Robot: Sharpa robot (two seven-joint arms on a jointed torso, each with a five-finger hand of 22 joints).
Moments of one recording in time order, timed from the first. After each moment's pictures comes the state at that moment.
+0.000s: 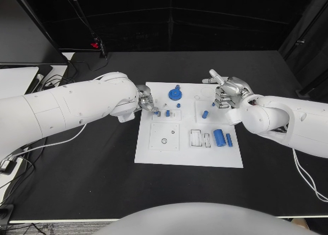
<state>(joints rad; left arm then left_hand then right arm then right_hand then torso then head) 1.40 -0.43 -0.23 1.18 -0.88 0.06 -0.48 1.42 0.02 0.31 0.31 0.43 0.85 0.10 0.47 0.55 1.47 0.02 1.57 1.31 1.46 -0.03 1.57 1.31 0.01 1.47 0.09 1.57 1.31 1.16 -0.94 -0.06 1.49 -0.08 -0.34 0.28 1.15 0.29 -0.28 0.29 0.31 0.56 0.17 0.52 0.07 1.46 0.16 1.57 1.31 1.47 0.10 1.57 1.31 0.01 1.47 0.21 1.54 1.31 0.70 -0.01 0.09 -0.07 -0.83</state>
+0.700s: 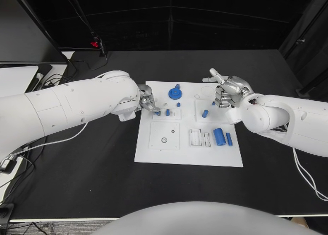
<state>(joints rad) 1.40 -0.42 -0.23 1.17 -0.87 0.10 -0.49 1.42 0.02 0.31 0.31 0.43 0.85 0.10 0.47 0.55 1.47 0.02 1.57 1.31 1.46 -0.03 1.57 1.31 0.01 1.47 0.09 1.57 1.31 1.16 -0.94 -0.06 1.49 -0.08 -0.34 0.28 1.15 0.29 -0.28 0.29 0.31 0.56 0.17 0.52 0.07 1.46 0.16 1.57 1.31 1.47 0.10 1.57 1.31 0.01 1.47 0.21 1.54 1.31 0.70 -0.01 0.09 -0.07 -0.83</state>
